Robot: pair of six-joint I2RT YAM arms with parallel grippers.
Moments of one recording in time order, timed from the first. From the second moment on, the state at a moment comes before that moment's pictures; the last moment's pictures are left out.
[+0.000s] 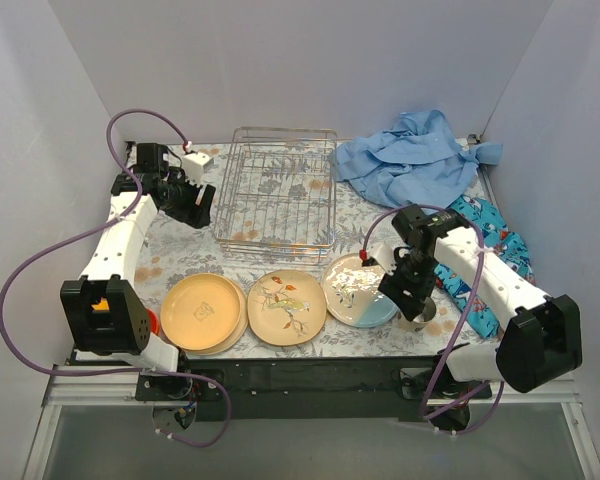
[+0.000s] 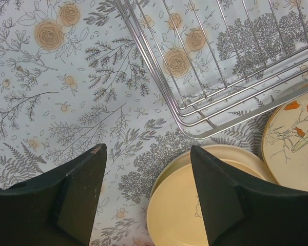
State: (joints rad) left arm 0.00 1.51 1.39 -0.86 0.33 0.44; right arm 0.42 1.32 1.06 -1.35 -0.24 -0.66
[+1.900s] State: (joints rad) left arm -0.05 1.86 1.50 0.11 0.99 -1.28; right arm 0.86 1.28 1.04 0.10 0.26 -0.54
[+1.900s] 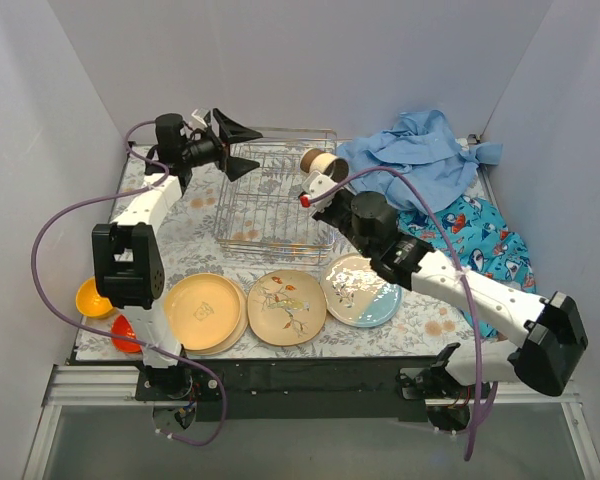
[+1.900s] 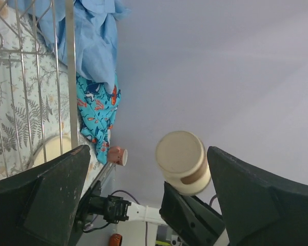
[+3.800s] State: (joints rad) left arm -0.18 1.81 1.42 0.14 0.90 -1.37; right arm 1.03 1.82 1.22 0.63 0.68 -0.72
